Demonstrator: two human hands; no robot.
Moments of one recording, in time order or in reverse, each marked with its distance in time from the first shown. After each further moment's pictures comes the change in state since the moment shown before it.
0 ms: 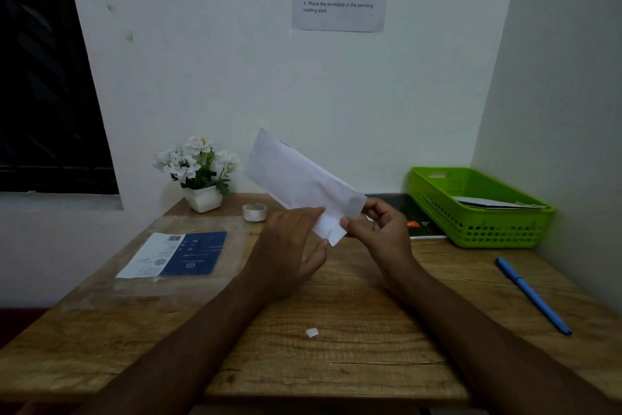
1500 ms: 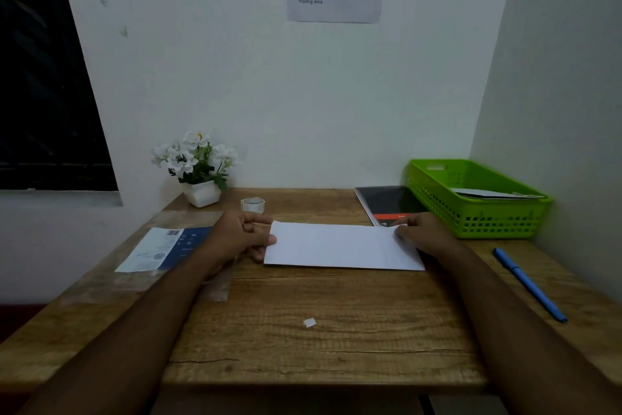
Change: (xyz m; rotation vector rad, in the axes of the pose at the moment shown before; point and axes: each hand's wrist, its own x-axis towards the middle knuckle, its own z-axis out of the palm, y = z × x) left_hand -0.009 -0.074 -0.021 -0.753 -0.263 -0.873; right_hand 0.027 0.015 -0.089 -0.756 -0.017 0.503
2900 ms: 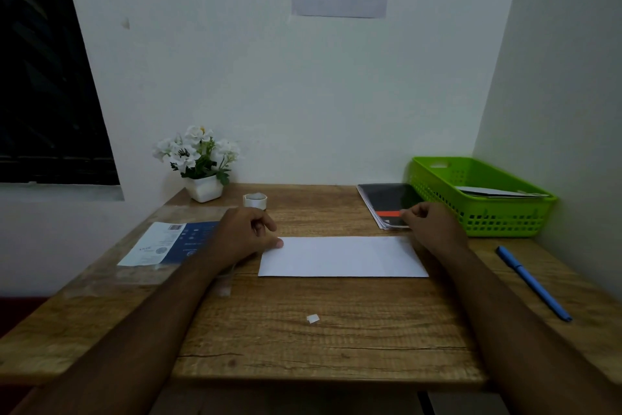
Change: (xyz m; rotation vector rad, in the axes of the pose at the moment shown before) left_hand -0.002 -0.004 0.003 0.568 0.114 0.288; right_hand -0.009 -0.009 0.003 -0.196 0.328 -0.041
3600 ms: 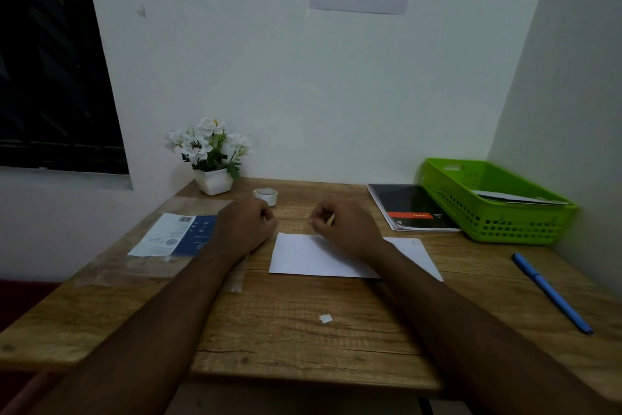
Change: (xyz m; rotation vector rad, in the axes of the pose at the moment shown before) left_hand 0.012 -0.008 0.001 0.325 0.142 -0.055; right_hand -0.039 -0.096 0.082 0.022 -0.329 -0.613
